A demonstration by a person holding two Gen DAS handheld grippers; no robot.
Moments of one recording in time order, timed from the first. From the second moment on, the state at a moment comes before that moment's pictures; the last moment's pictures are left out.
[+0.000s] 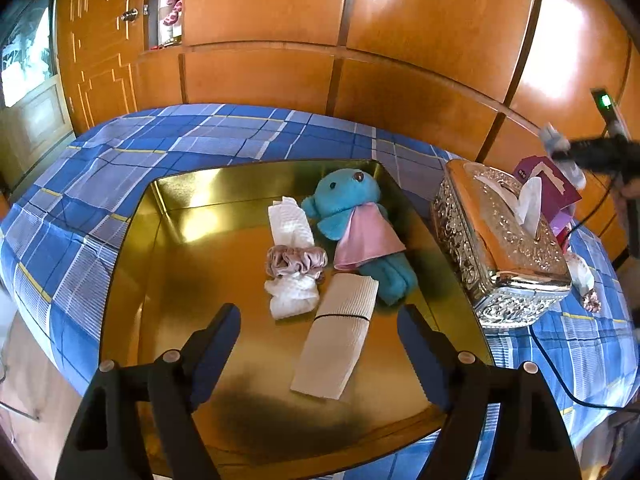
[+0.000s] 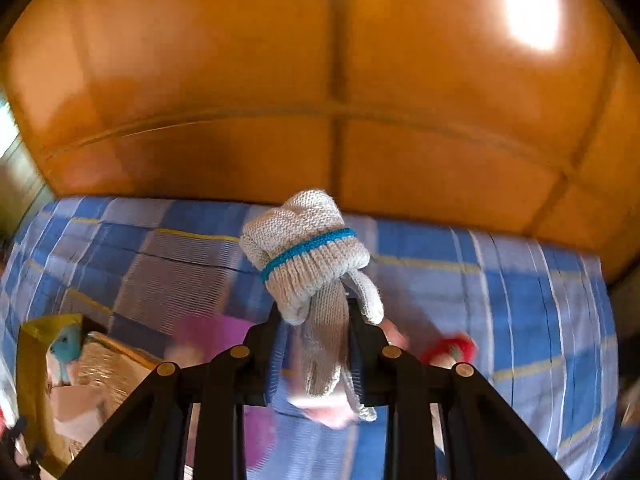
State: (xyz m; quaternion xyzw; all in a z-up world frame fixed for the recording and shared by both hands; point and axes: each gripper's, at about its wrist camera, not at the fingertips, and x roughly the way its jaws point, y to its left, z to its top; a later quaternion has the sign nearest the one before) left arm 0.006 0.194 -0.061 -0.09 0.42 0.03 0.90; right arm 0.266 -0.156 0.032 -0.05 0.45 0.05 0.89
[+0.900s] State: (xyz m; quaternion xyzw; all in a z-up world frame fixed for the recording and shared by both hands) left arm -0.017 0.249 -0.052 -0.11 0.38 0.13 0.91; right arm 0.071 0.084 -0.029 -0.18 0.47 0.36 0.78
